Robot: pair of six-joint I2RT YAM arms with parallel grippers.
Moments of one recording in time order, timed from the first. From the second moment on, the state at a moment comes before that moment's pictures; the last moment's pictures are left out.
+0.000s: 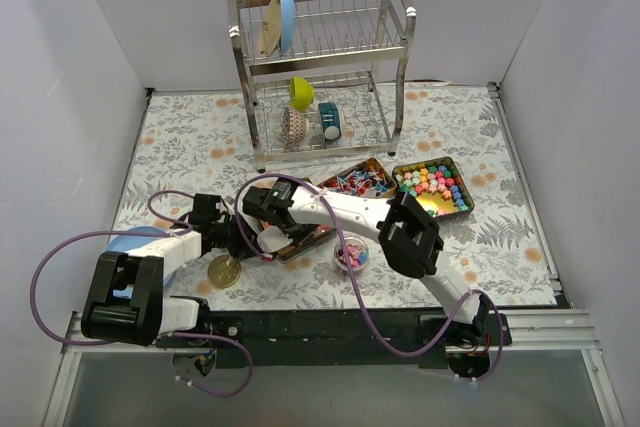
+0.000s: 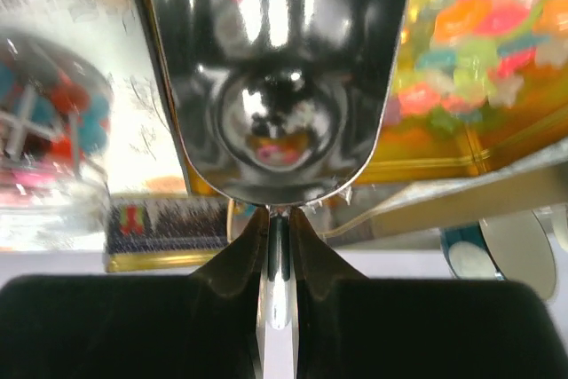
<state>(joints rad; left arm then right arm) -0.14 1.28 0.40 -0.15 0.62 -0.84 1.18 2.20 1.91 -1.31 0.38 -1.10</state>
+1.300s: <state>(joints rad) -0.09 1.34 0.68 -0.37 0.62 -0.58 0.91 2.01 1.64 -1.07 -0.35 -0.97</state>
